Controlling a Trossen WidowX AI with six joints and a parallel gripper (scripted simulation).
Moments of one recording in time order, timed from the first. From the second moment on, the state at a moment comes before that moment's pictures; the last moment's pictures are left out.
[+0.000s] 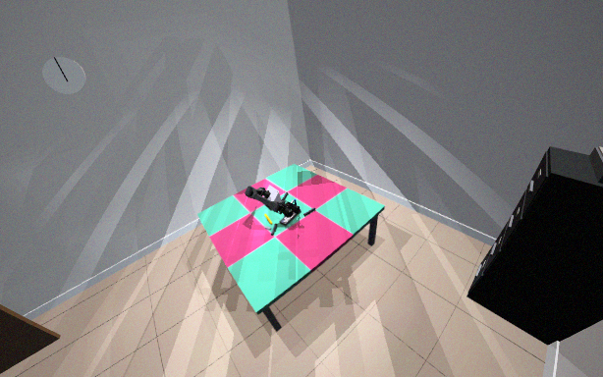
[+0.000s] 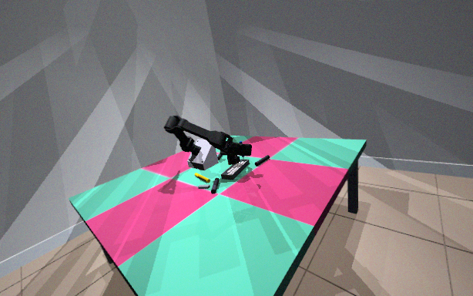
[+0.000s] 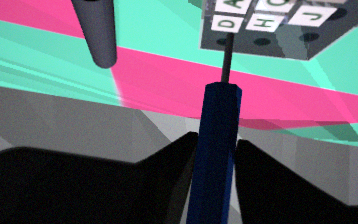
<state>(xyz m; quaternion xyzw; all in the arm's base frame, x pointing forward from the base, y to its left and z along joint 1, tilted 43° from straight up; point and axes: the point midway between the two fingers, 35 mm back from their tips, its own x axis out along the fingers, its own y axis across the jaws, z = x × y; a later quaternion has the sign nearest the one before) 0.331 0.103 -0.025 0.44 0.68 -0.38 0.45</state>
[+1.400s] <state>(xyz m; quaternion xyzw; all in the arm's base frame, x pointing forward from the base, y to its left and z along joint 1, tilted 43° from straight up) 0.335 0.095 -0.034 0.44 0.68 -0.38 0.45</state>
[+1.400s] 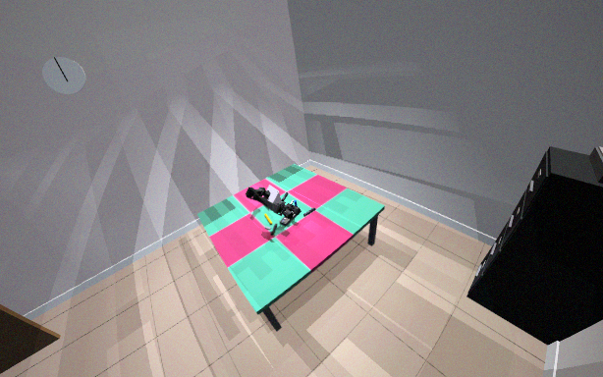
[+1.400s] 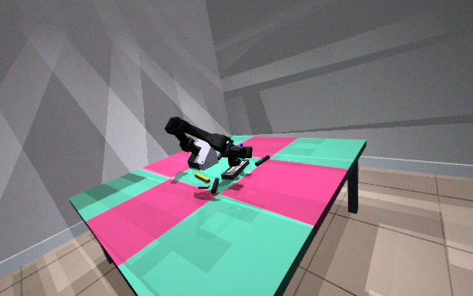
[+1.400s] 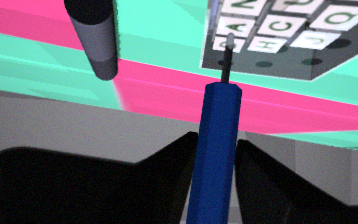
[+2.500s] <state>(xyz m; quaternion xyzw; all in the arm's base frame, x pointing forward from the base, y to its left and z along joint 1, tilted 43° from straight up) 0.329 0.112 -0.017 0.43 0.68 -0.38 0.45</state>
